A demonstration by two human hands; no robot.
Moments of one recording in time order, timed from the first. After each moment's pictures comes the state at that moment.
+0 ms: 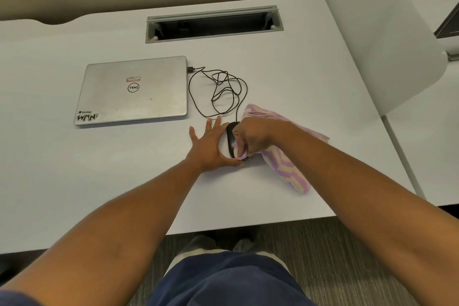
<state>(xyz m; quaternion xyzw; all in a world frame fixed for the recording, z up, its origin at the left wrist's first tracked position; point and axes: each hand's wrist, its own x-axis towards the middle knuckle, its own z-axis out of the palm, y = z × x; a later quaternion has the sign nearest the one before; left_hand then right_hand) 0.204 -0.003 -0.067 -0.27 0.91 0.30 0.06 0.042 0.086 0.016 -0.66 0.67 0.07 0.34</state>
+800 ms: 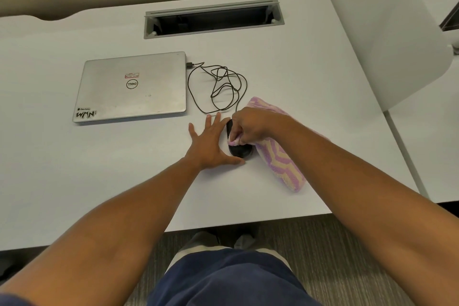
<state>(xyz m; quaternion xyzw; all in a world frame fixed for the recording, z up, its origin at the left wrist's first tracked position) 0.202 -0.002 -0.068 -0.28 0.91 0.29 0.07 0.038 0.079 0.013 -0.62 0.71 -0.01 0.33</state>
